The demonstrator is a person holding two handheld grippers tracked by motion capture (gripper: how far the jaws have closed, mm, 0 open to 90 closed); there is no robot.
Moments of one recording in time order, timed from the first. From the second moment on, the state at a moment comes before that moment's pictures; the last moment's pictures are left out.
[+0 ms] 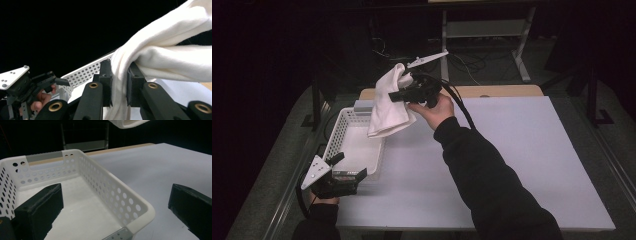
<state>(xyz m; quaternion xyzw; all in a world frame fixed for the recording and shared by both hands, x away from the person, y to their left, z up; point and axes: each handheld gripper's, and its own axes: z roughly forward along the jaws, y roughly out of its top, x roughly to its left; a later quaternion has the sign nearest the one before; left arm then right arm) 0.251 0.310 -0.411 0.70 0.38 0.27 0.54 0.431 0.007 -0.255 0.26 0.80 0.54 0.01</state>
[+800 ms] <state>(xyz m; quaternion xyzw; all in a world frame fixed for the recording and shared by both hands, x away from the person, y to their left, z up) 0.251 0.312 -0.411 0.70 0.38 0.27 0.55 0.438 0.054 -0.283 0.26 0.80 0.54 -0.02</state>
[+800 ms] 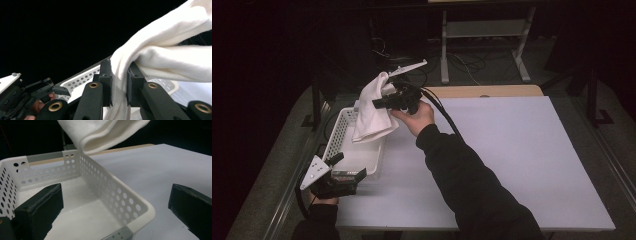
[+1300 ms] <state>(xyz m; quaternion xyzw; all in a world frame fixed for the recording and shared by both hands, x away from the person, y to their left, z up) 0.249 0.313 -0.411 0.69 0.38 0.27 0.55 0.441 0.082 -0.307 0.26 0.80 0.54 -0.03</state>
